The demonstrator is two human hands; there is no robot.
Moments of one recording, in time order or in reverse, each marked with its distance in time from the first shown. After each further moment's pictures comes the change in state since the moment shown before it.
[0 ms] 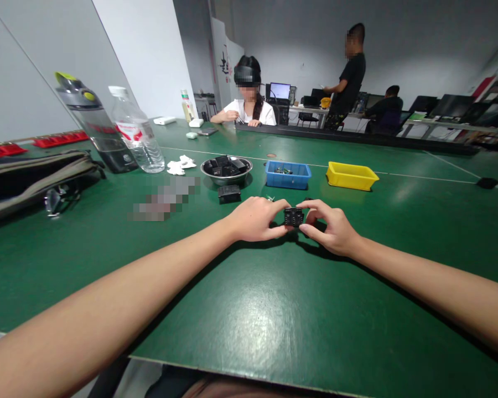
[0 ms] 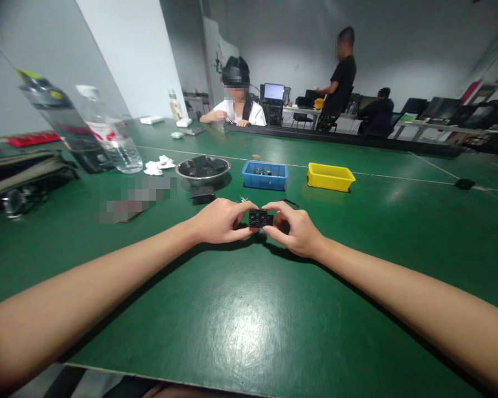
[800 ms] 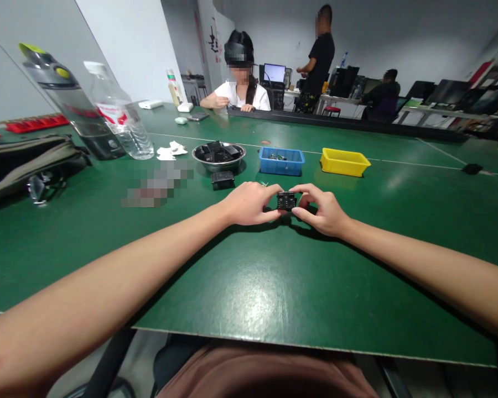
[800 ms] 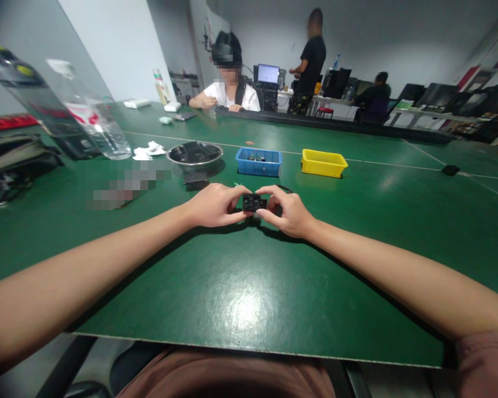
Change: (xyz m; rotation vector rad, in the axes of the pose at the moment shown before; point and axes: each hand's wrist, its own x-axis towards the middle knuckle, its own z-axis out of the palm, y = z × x) left_hand 0.002 0.000 0.002 0.013 0.003 -0.006; right_hand 0.001 -0.001 -0.004 -0.019 -0.018 0.035
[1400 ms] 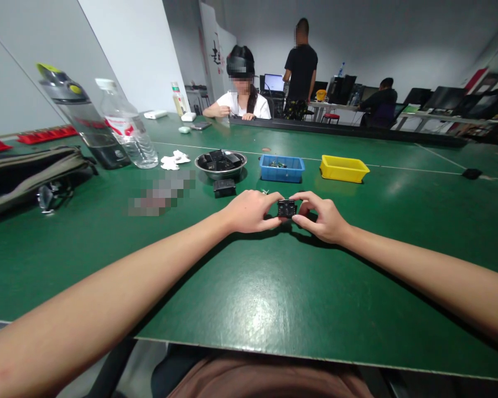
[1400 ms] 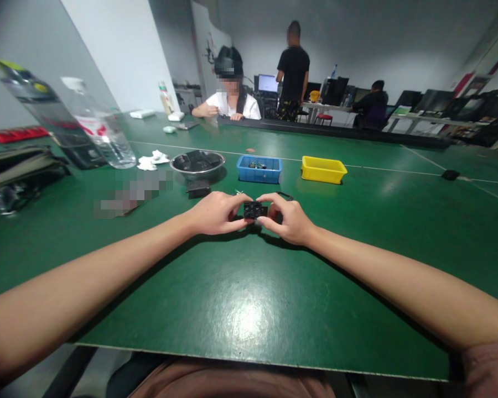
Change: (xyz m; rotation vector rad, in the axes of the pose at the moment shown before) left_hand -0.001 0.000 -0.001 0.005 -0.008 -0.011; right_hand 0.000 0.001 0.001 0.023 -0.003 -0.011
